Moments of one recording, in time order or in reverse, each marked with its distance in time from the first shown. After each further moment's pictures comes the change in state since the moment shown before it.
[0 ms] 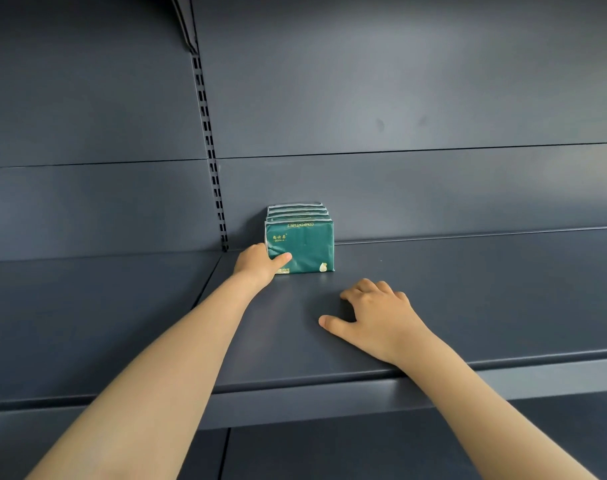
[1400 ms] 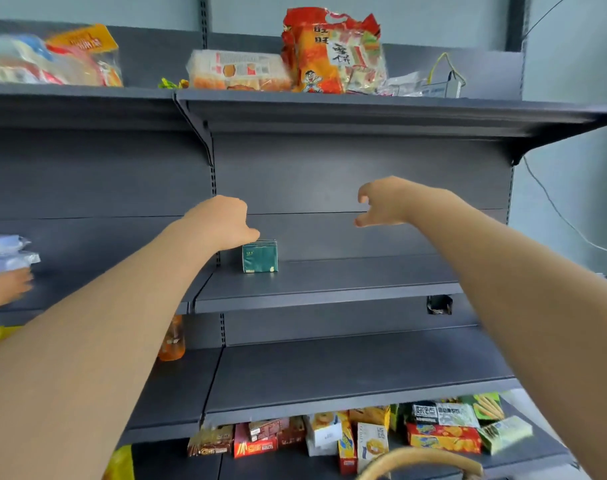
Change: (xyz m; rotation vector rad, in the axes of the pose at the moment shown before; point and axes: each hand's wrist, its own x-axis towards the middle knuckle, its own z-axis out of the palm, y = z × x) left_hand -0.426 0.163 -0.225 0.513 0.181 0.309; right_hand -0.321 0.014 -0.282 -0.274 0.224 0.058
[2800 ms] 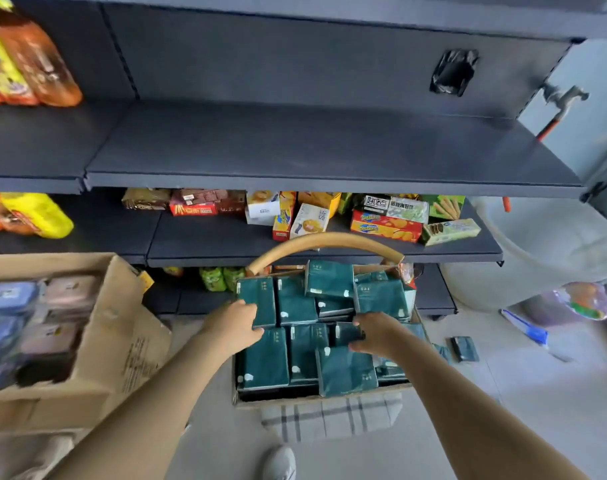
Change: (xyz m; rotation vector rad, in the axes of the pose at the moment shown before) left_hand -0.212 0.225 0.456 -0.134 -0.948 -0.038; right_hand -0.254 0.167 0.496 0.271 -1.096 0.007
